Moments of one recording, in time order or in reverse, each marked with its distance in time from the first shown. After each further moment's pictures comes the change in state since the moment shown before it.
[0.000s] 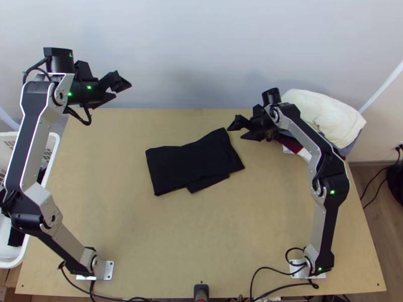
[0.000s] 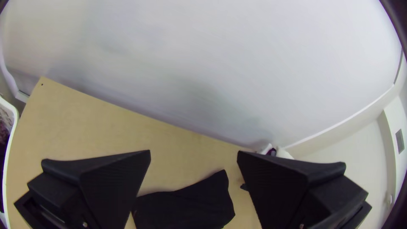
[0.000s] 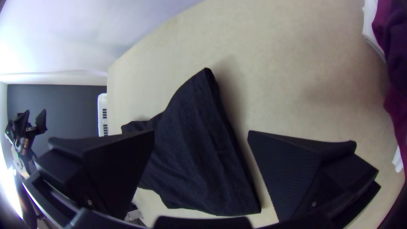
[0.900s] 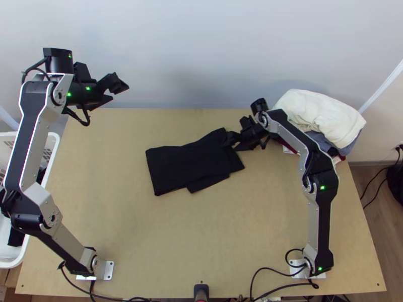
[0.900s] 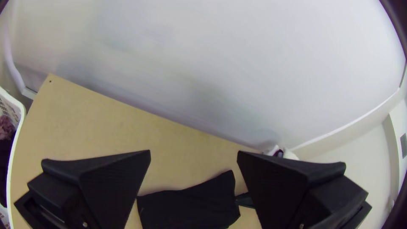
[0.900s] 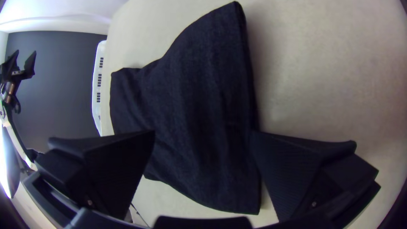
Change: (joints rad) left arm 0.009 0.000 0.003 -0.029 -0.038 0.003; right arm 0.068 0.075 0.003 -0.131 -0.067 -0.291
